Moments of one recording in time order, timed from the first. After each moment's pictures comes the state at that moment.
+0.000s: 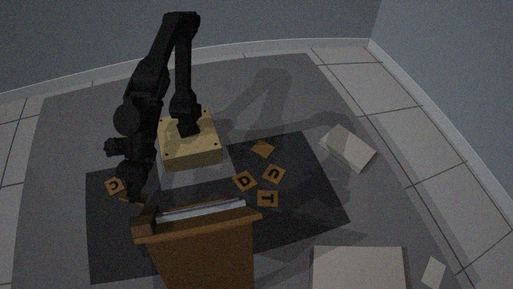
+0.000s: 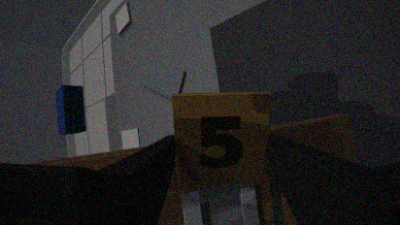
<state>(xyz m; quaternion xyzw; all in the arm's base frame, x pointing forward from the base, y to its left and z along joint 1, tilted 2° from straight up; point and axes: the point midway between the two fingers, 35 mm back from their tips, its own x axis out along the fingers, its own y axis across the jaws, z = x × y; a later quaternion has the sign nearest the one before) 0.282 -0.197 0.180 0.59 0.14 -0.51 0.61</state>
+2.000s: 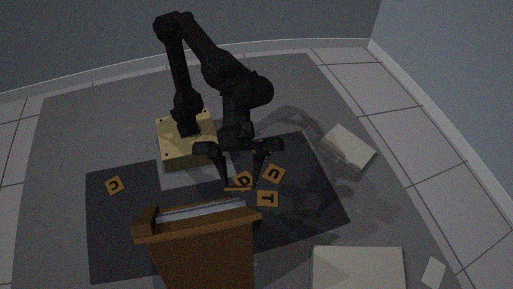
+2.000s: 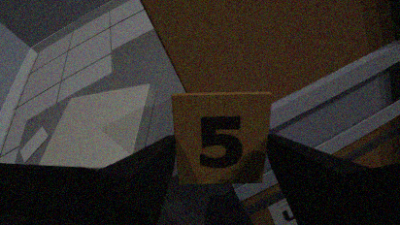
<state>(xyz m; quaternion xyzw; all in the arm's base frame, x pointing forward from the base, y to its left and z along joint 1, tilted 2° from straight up) 0.338 0.025 0.181 0.18 0.30 -0.20 0.92</state>
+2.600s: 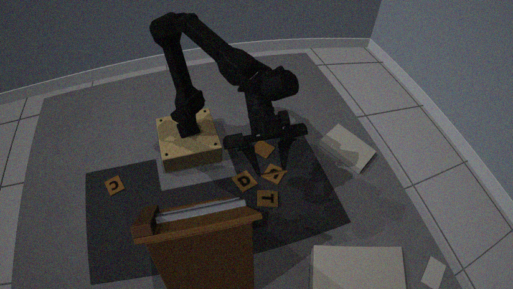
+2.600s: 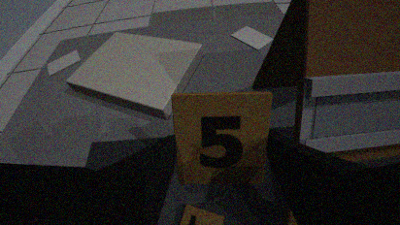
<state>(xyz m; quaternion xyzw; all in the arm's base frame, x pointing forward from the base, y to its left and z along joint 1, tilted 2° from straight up) 0.316 0.110 0.158 0.05 0.33 -0.08 0.94</state>
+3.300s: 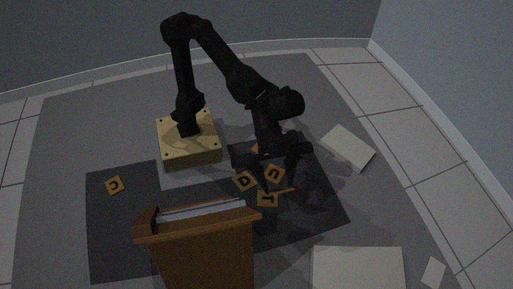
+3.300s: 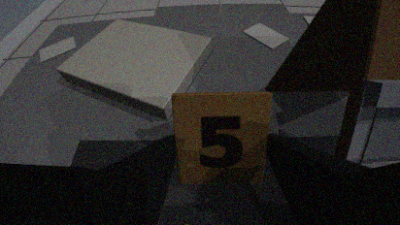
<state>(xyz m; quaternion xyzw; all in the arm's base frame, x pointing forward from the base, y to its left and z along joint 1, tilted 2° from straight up) 0.346 0.118 0.124 0.02 0.33 -0.06 0.94</state>
